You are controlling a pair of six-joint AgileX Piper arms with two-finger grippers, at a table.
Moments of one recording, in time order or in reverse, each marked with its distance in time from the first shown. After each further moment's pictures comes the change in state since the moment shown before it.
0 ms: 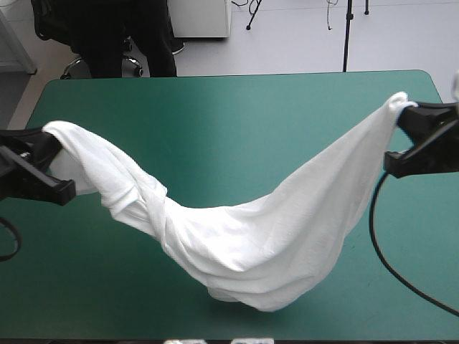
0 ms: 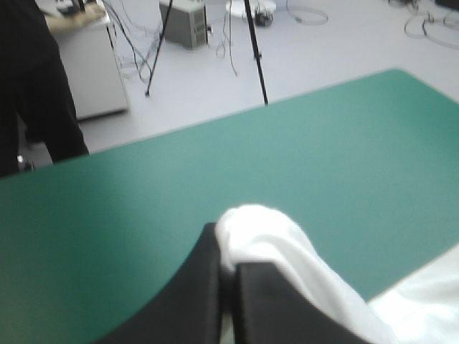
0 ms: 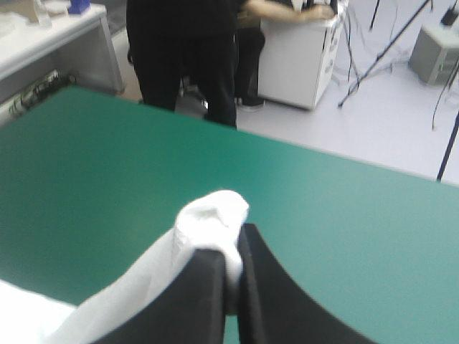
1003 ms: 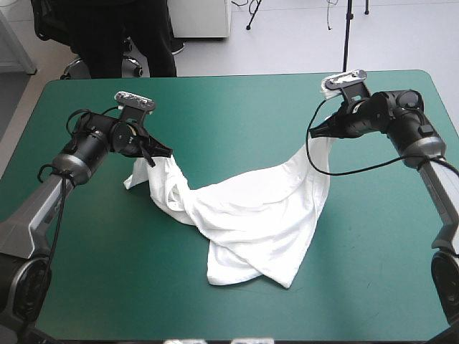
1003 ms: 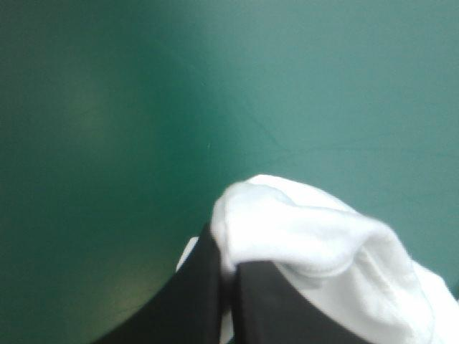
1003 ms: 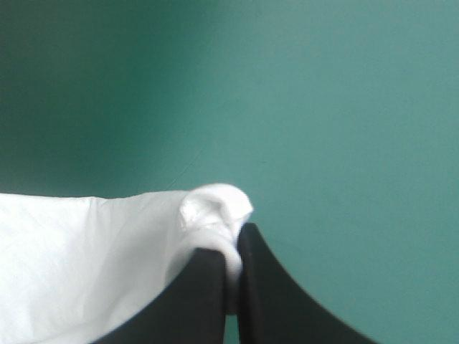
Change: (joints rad) left arm 0.000 0.697 0.336 0.290 -0.443 -0.112; right arm 0.000 0.624 0.312 -0.172 -0.416 -0.090
